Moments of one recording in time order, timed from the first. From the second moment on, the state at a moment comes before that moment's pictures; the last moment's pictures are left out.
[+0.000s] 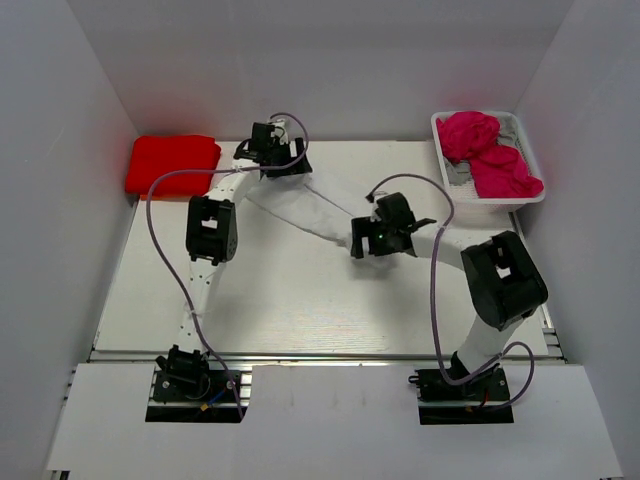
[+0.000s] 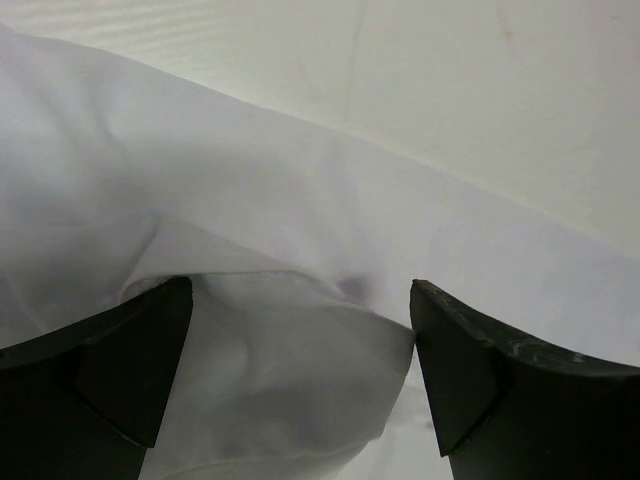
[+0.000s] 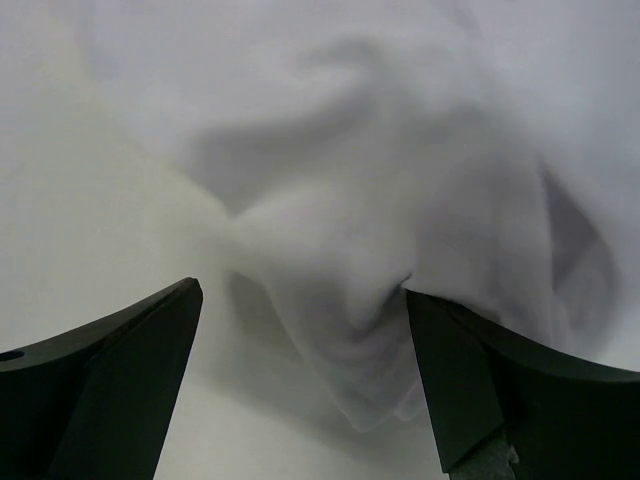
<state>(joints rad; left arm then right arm) -0.24 2.61 2.30 -0.40 0.31 -0.28 0.44 1.76 1.00 -0.16 -0.11 0.23</state>
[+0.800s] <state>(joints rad) -0.45 2.78 2.36 0.08 0.58 -0.42 1.01 1.72 0.93 -0.10 -0.41 0.27</state>
